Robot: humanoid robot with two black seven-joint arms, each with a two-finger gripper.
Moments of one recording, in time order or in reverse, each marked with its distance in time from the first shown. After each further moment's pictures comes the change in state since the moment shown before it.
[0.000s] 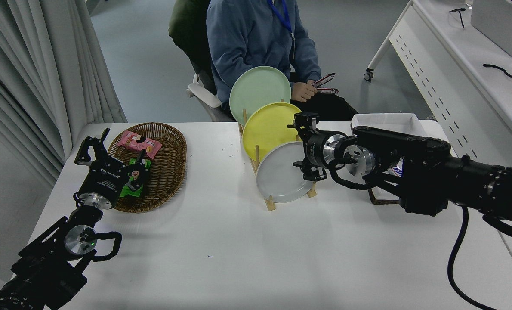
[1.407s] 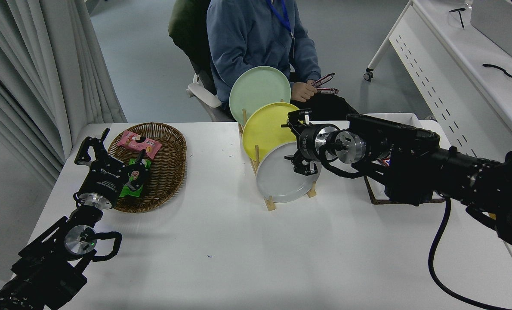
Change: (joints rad) left arm 0.000 0.000 0.000 0.000 0.000 0.000 0.000; right arm 0.032 0.068 0.009 -0.112 0.083 0.006 -0.093
